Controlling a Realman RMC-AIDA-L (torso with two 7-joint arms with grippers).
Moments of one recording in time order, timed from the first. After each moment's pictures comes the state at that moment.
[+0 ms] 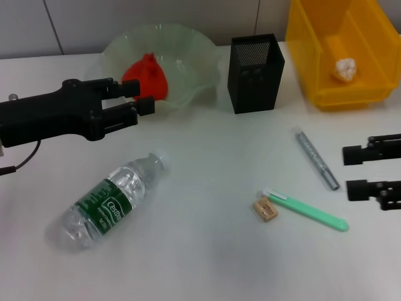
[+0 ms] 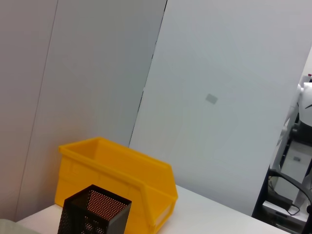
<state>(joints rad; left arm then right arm) -0.39 -2.06 1.07 1.03 1.62 1.50 -1.71 0.29 2.07 -0.60 -1.34 -1.89 -2.13 1.83</state>
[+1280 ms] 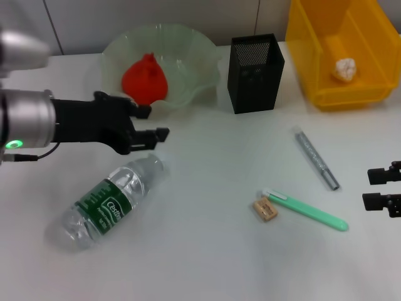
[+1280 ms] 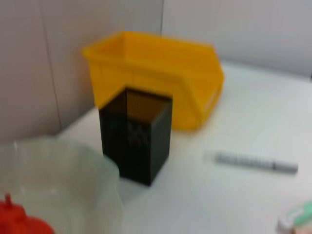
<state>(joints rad) -0.46 -2.07 1.32 1.26 2.05 1.27 -1.95 0.29 2.05 -0.54 -1.23 -2.16 -2.00 1.76</state>
